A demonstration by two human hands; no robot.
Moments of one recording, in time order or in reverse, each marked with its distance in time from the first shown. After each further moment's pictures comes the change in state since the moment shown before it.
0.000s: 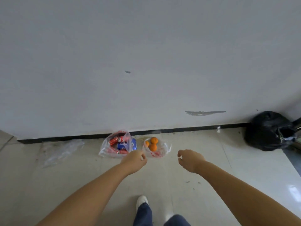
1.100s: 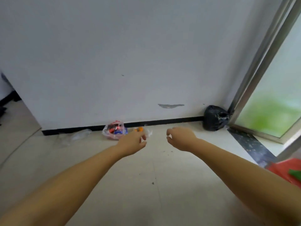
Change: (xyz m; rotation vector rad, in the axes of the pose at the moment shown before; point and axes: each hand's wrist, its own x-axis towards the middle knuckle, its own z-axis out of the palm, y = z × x) left_hand -0.608 0.087 0.264 0.281 0.378 0.378; right_hand -0.645 -0.018 0.204 -0.192 0.580 -0.136
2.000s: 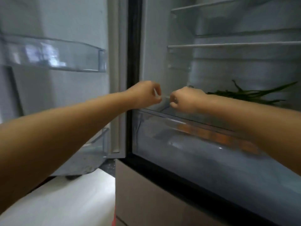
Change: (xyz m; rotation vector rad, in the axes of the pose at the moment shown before) left_hand 0.028 0.827 -0.015 -0.121 0.156 1.084; right_hand -0.511 0.494 -0.313 -0.460 0.157 0.897
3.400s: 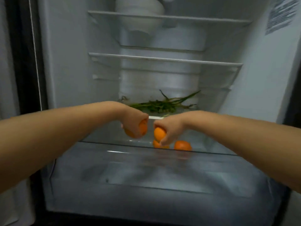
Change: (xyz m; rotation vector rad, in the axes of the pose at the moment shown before) left_hand 0.126 0.087 0.087 0.270 -0.661 0.486; right_hand -0.060 0.117 0.032 0.185 -0.544 0.253
